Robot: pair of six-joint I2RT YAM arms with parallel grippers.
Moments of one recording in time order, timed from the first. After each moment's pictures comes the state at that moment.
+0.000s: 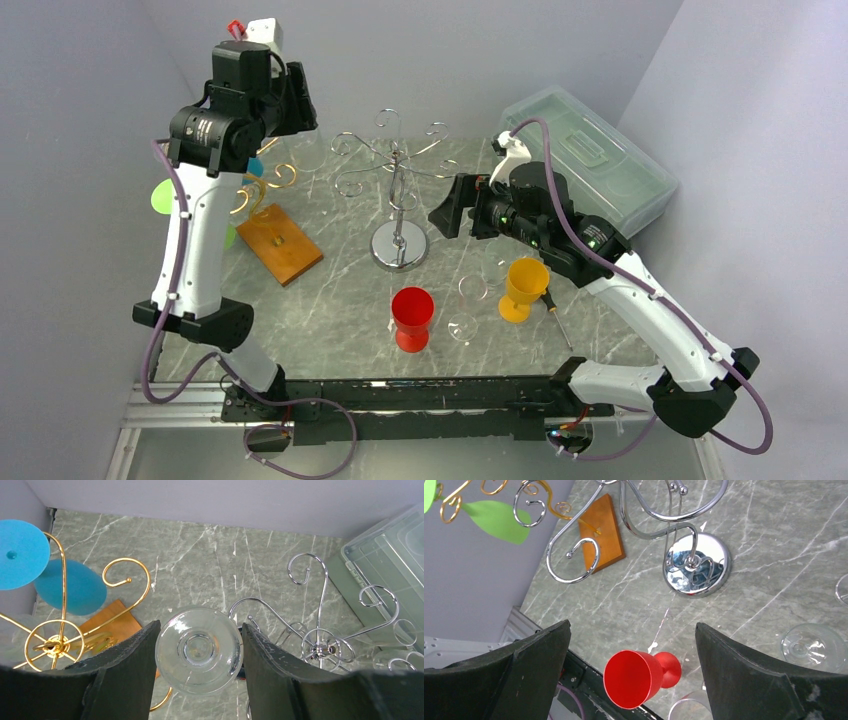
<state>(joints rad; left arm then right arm) -0.30 1.64 2.36 -1.14 -0.21 -0.30 0.75 1.14 1.40 -0.64 0.02 0.56</state>
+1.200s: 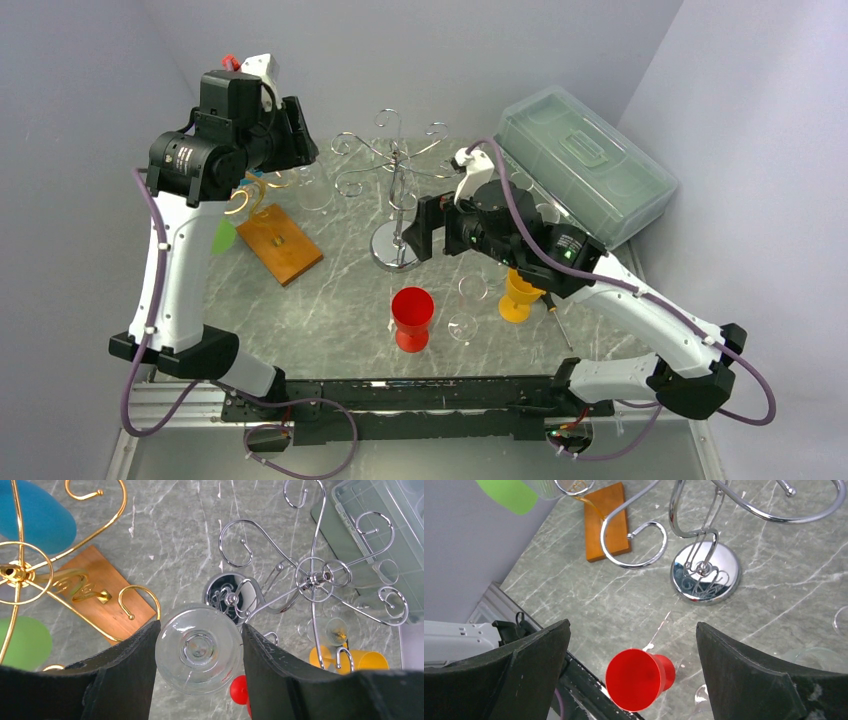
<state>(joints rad) -0.32 1.49 2.19 -1.26 -0.11 -0.38 0.97 1.20 1.43 -0.62 0.19 0.45</state>
